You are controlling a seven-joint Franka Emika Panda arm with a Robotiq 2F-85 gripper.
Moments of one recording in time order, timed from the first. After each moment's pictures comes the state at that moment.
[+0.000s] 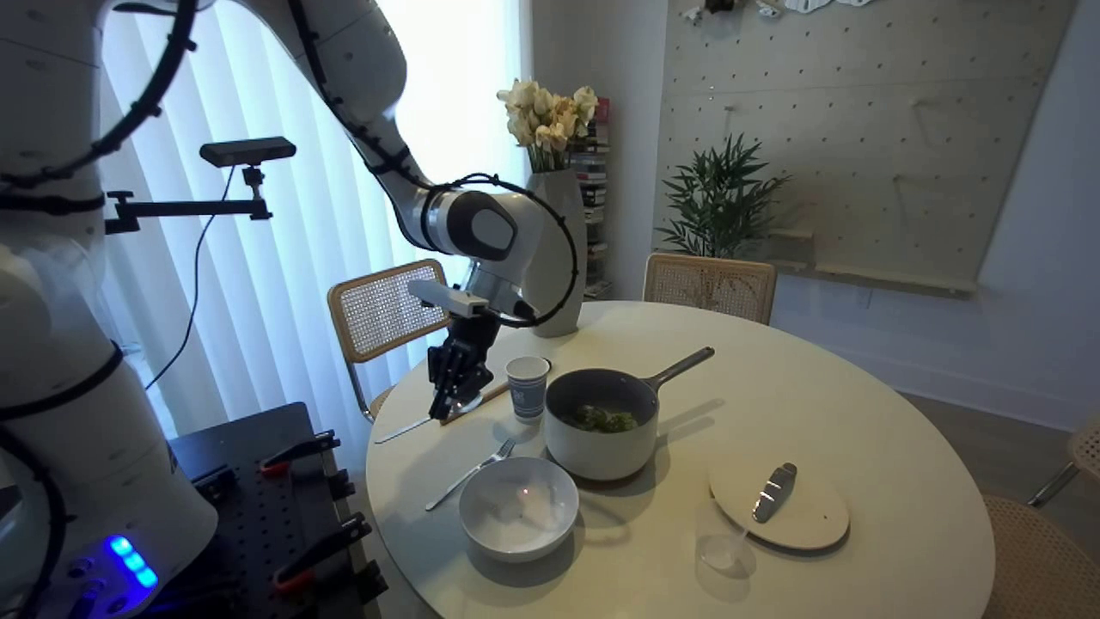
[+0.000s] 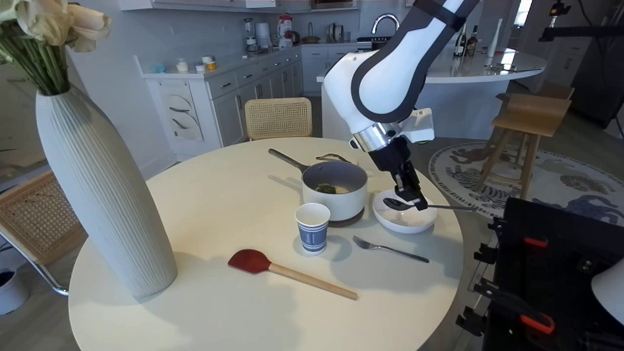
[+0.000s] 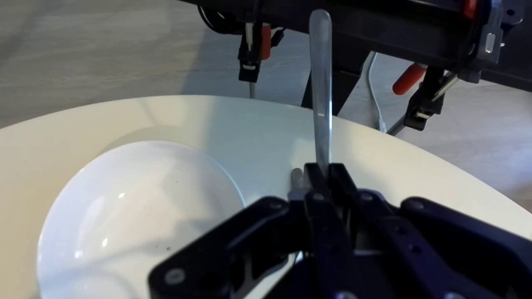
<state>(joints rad) 0.00 0.31 0.03 -2.30 -0.15 2.01 -0.14</state>
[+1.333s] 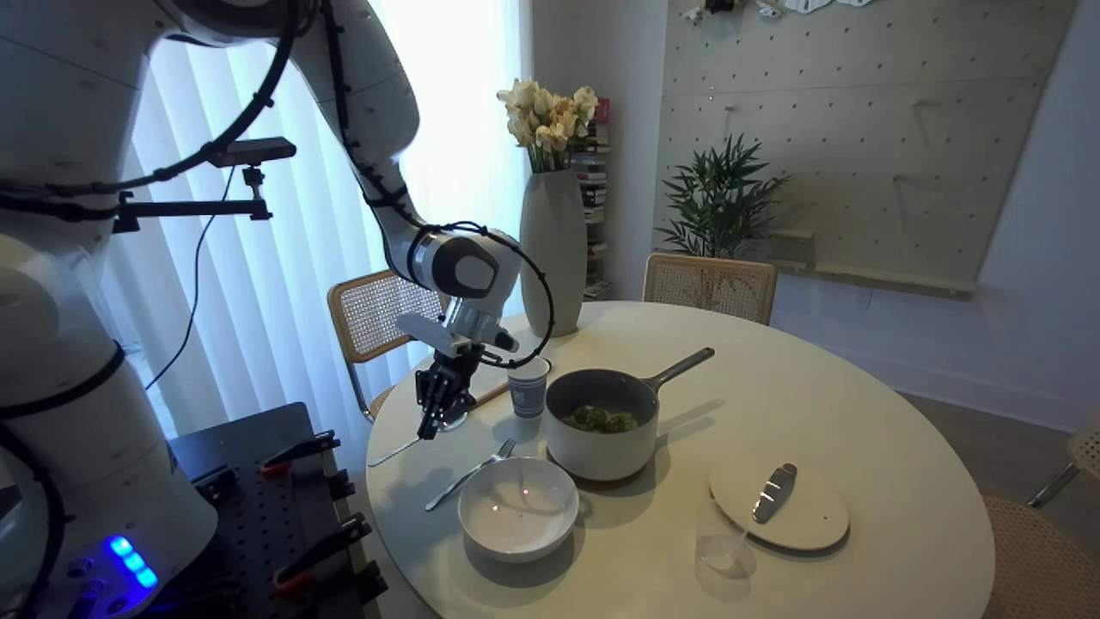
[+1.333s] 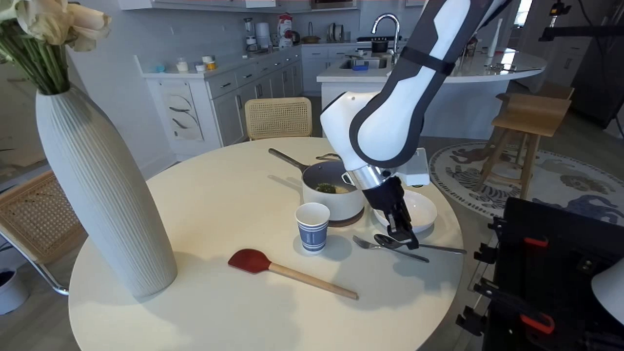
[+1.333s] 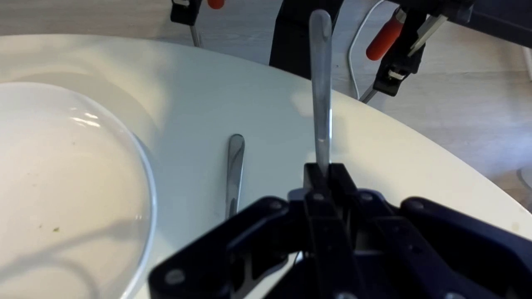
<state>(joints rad) 0.04 0.45 0.07 -2.32 -0.08 2.21 -0.14</state>
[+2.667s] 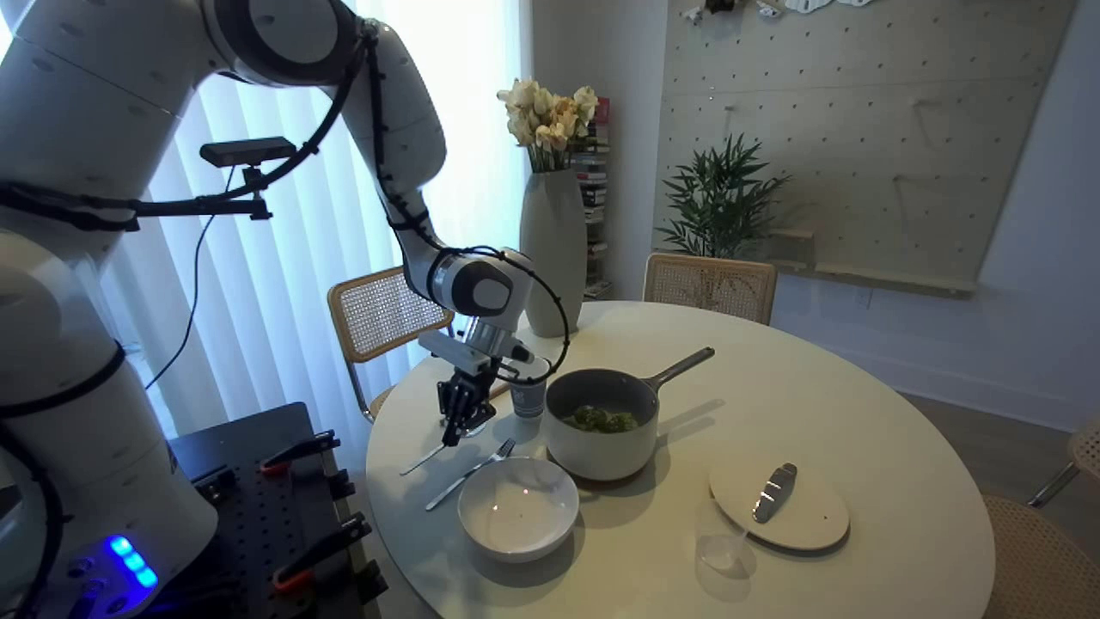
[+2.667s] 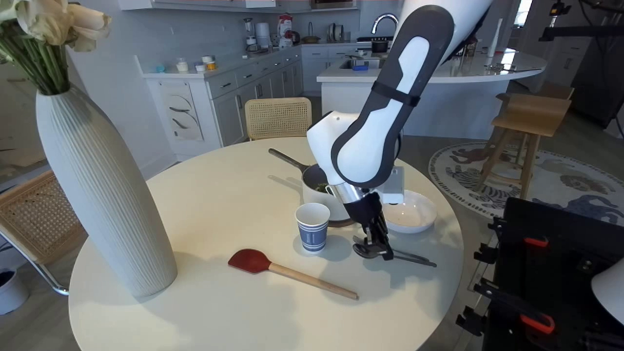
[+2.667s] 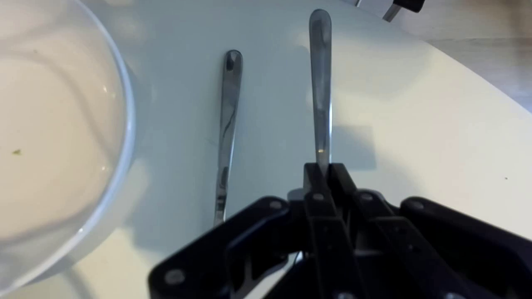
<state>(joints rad) 0.05 0.61 0.08 -2.18 -0.08 2.30 -0.14</state>
